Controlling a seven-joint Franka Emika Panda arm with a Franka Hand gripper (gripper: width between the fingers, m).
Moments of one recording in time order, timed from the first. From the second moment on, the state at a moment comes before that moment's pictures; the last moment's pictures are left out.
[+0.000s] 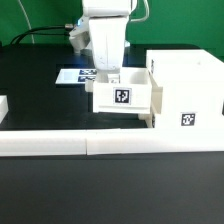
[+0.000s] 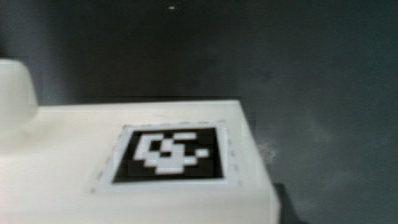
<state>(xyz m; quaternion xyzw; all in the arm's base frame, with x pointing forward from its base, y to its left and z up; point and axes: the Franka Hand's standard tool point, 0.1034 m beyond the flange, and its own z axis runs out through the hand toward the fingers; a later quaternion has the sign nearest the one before) 0.551 -0.003 0.062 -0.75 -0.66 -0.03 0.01</state>
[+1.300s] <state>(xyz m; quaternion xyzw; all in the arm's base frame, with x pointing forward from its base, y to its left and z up) 0.547 0.003 0.059 -0.73 -0.69 -0.02 0.01</state>
